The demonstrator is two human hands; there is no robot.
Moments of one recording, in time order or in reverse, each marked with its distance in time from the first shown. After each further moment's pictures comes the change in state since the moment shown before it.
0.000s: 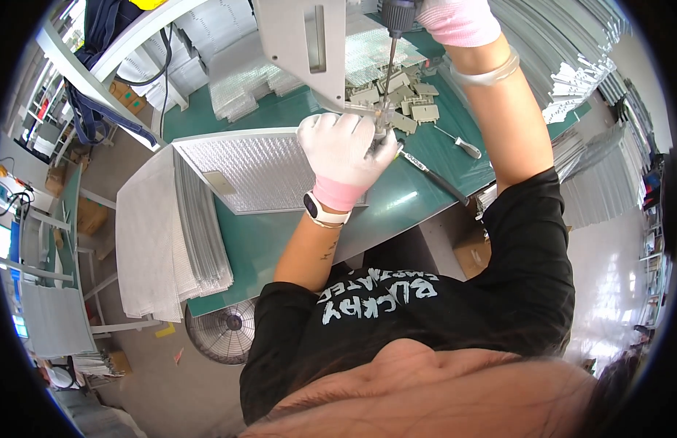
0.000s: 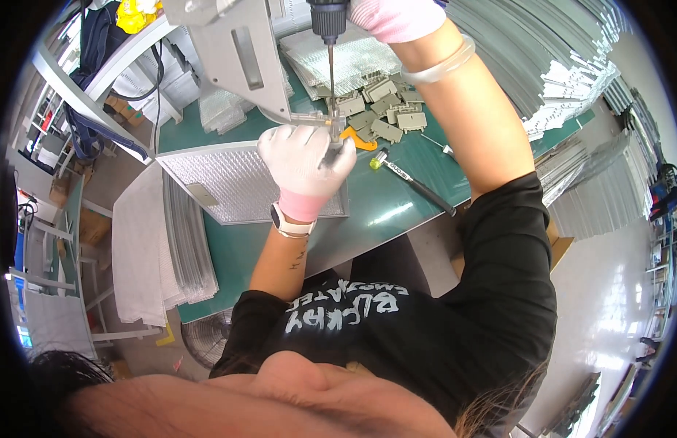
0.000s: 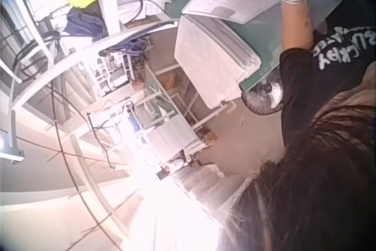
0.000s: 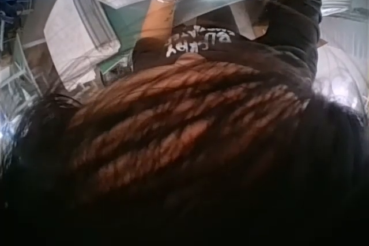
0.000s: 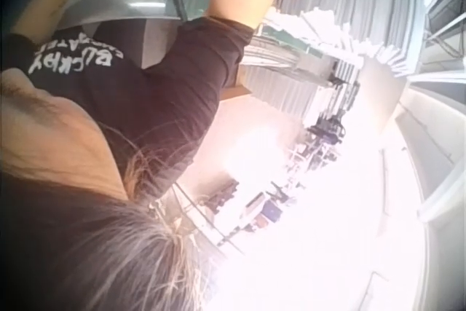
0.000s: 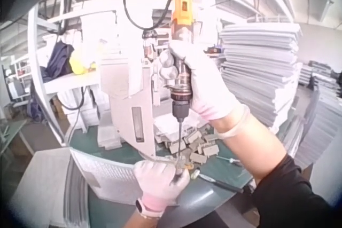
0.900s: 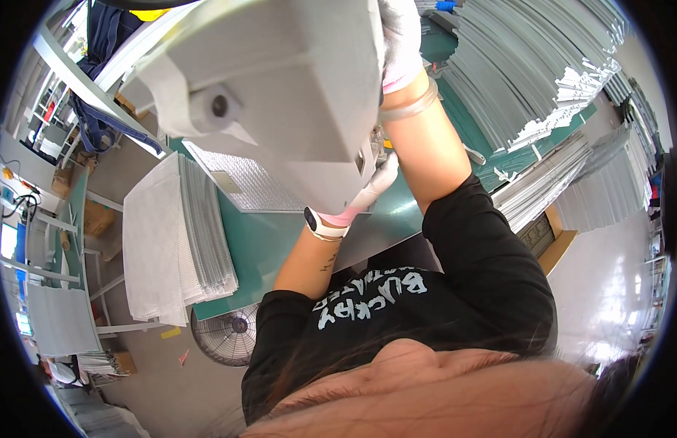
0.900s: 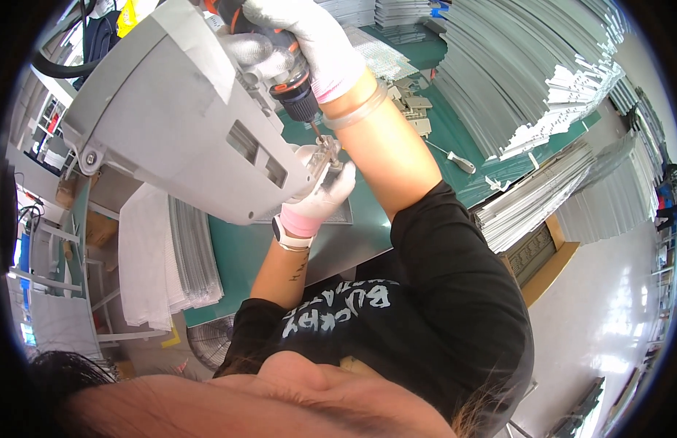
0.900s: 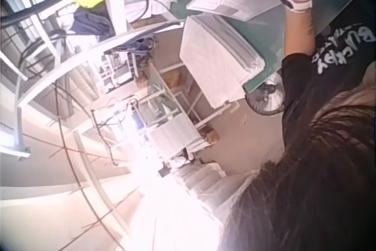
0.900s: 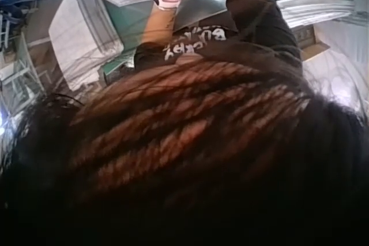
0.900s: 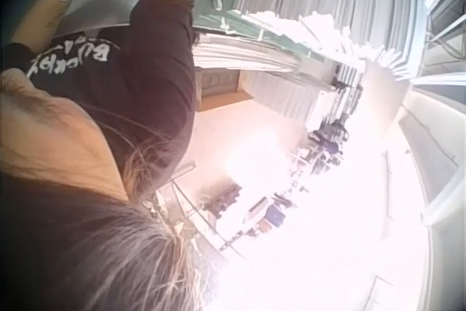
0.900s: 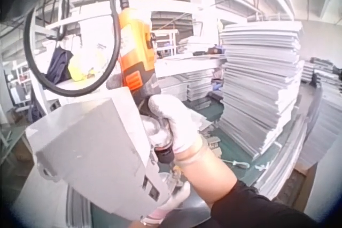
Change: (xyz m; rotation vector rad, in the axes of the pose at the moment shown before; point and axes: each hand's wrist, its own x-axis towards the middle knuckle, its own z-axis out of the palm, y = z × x) left_hand -0.015 0.002 -0.004 -0.382 -0.169 -0.160; right_hand -0.025 0.084 -0.022 0.413 -0.114 0.093
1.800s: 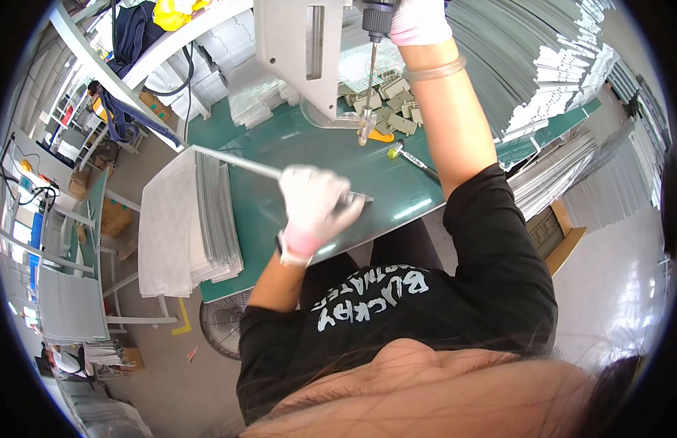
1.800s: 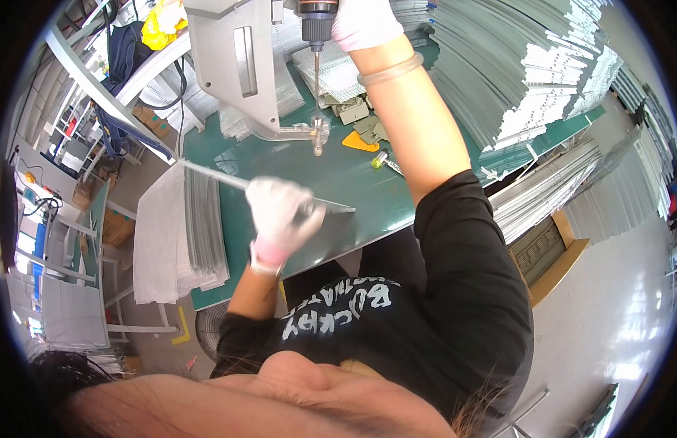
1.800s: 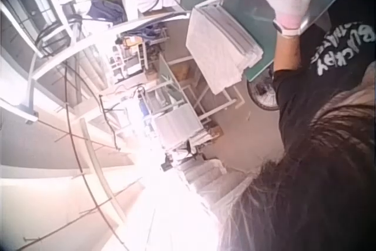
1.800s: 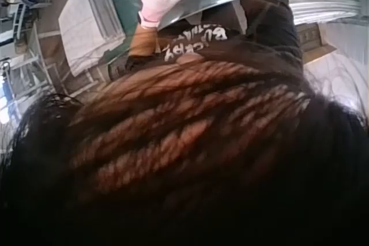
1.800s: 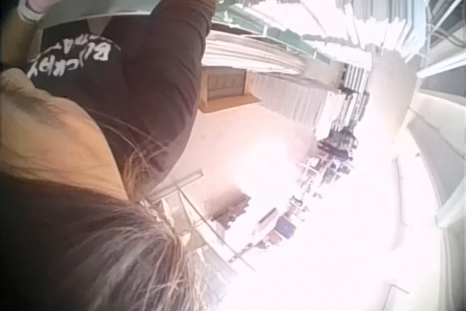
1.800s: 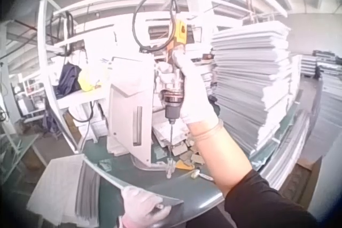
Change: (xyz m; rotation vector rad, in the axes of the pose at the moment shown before) left_hand -0.035 0.054 -0.080 0.255 -0.264 0.188; right_hand -0.006 -0.076 0.066 -0.390 0.120 -0.371
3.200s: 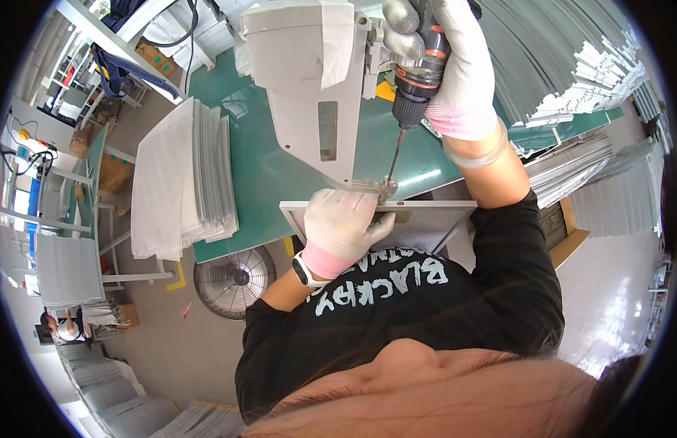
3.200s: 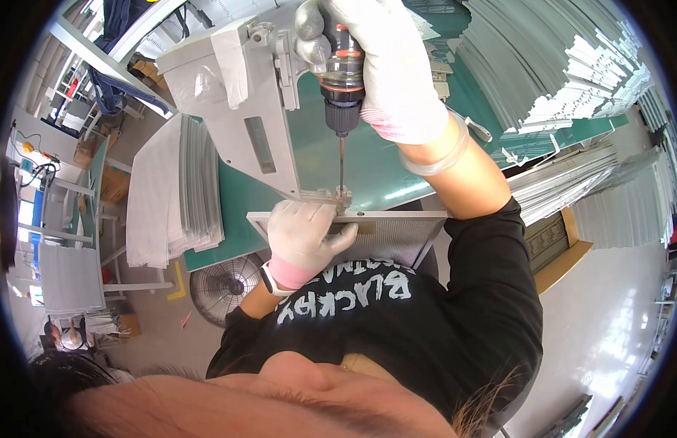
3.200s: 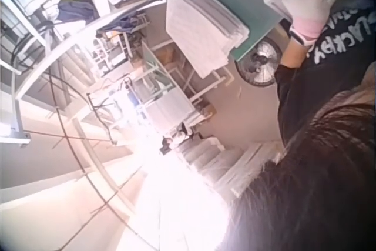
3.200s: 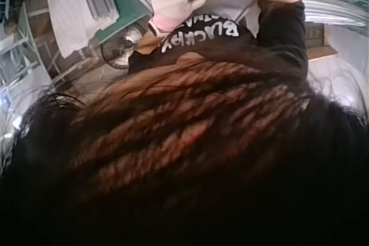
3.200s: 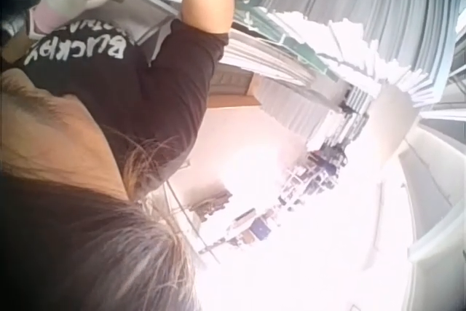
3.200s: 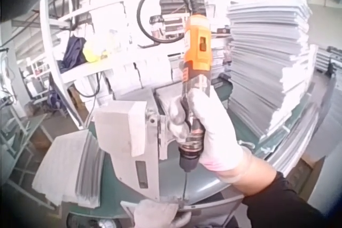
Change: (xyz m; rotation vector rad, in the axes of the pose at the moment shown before) left_hand -0.038 0.063 0.002 0.058 -0.189 -0.248; right_hand -0.086 0.057 -0.034 0.156 -0.589 -0.158
